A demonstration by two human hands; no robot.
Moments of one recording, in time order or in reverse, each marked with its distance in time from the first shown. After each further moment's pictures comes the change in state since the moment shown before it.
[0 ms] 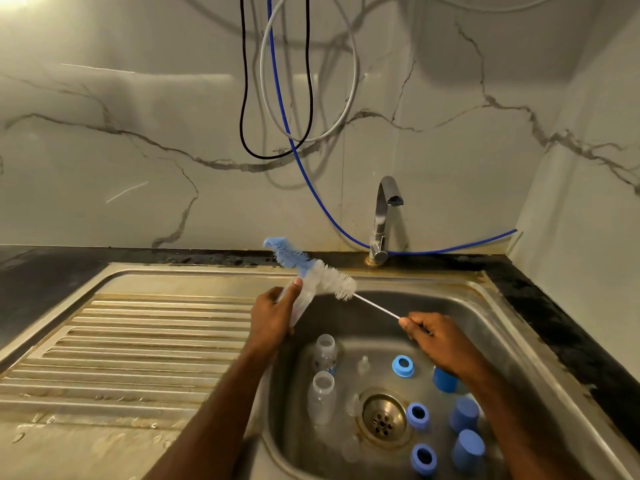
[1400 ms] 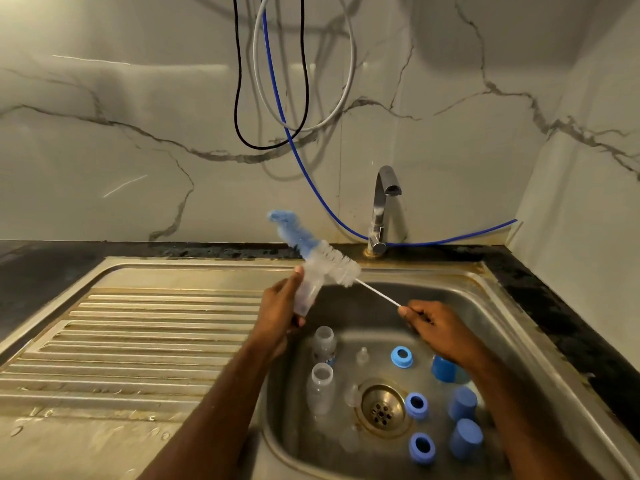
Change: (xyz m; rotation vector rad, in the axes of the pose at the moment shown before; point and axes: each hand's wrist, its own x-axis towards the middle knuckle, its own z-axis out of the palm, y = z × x) left_hand -0.009 0.008 0.010 -0.274 -0.169 -0.128; right_hand 0.003 0.001 -0.004 0.080 -0.032 -0.001
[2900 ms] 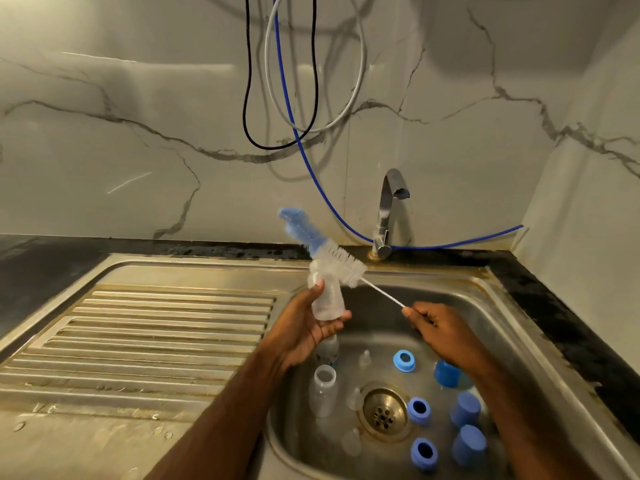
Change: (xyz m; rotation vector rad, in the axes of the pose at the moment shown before) left_hand -0.011 -0.001 0.015 -0.507 -0.262 -0.310; right_hand 0.001 -0.002 0.001 -0.019 0.033 -0.001
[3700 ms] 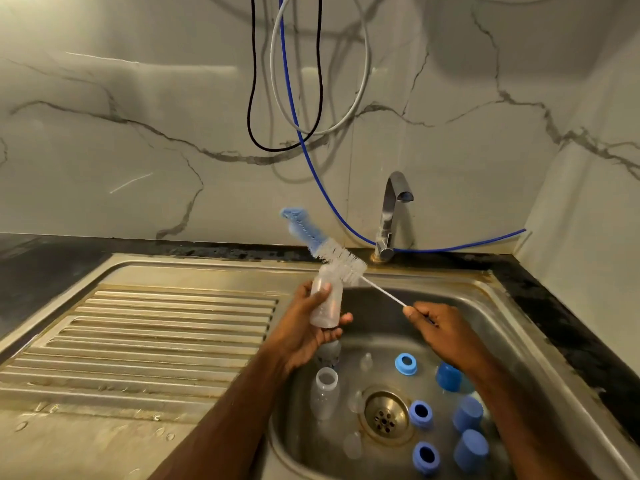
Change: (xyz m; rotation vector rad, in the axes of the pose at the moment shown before) left_hand 0.006 -0.003 -0.009 0.094 -0.055 0.077; right_hand 0.003 0.000 0.002 0.024 0.047 -0.050
